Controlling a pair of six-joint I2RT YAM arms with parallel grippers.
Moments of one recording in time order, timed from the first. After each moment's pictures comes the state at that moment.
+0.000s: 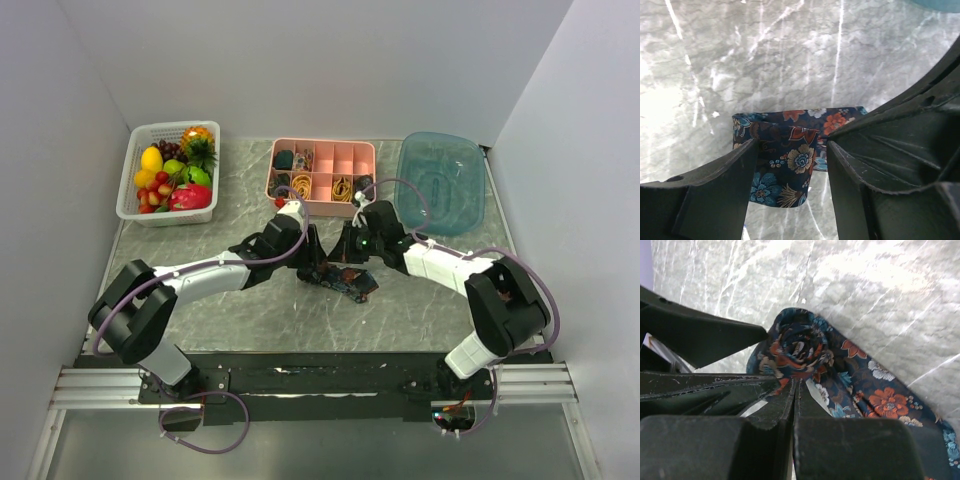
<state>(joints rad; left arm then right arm) -0.75 1.55 0.87 0.07 -0.06 -0.63 0.52 1.55 0.86 0.00 -0.36 0.59</state>
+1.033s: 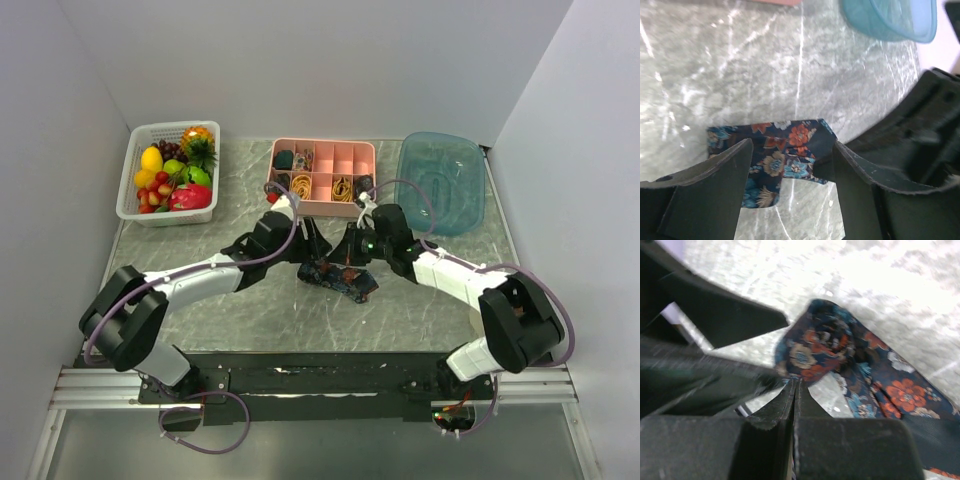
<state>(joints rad) -0.72 1.50 0.83 0.20 0.03 -0.73 0.52 1.45 0.78 0.06 -0.44 0.60</state>
